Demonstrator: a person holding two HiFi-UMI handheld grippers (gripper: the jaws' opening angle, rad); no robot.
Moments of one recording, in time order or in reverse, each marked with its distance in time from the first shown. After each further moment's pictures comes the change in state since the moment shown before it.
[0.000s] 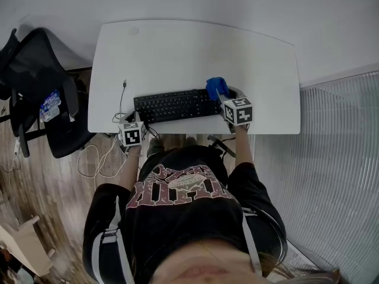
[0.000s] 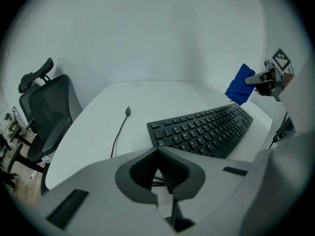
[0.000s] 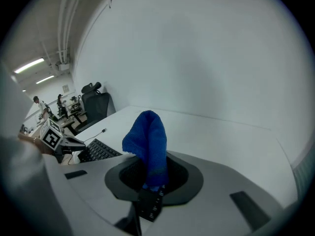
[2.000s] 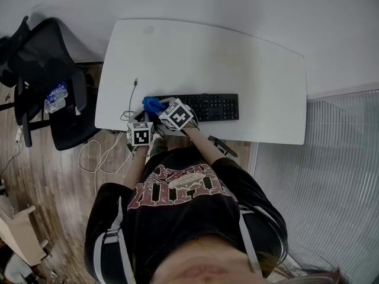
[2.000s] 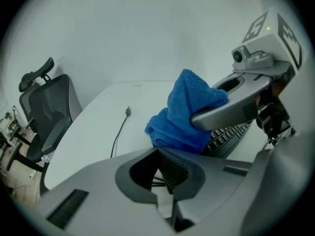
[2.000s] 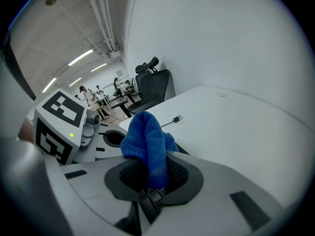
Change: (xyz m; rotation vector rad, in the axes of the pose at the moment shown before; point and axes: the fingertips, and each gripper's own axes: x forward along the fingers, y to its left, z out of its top) left arm 0.000 0.002 0.002 0.002 -0.022 -0.006; right arm 0.125 0.296 -0.015 -0.303 0.177 0.590
